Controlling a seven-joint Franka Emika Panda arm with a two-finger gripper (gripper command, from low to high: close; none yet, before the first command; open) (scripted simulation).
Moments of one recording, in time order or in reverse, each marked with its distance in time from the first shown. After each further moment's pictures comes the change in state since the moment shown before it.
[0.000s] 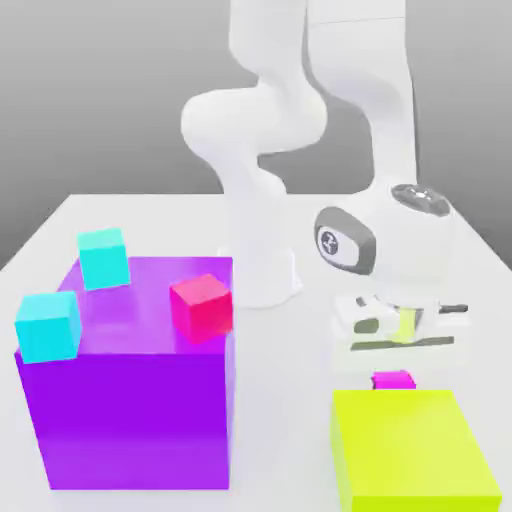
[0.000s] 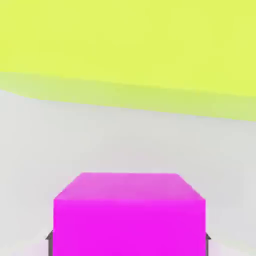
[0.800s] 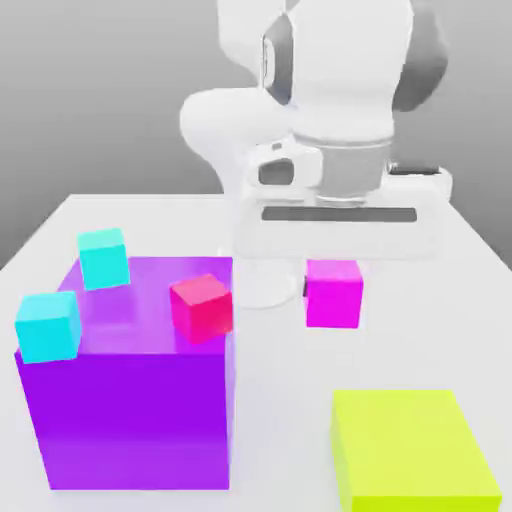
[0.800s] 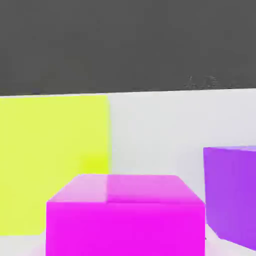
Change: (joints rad) arm -0.282 -0.612 -0.121 0.287 0.255 -0.843 -0.477
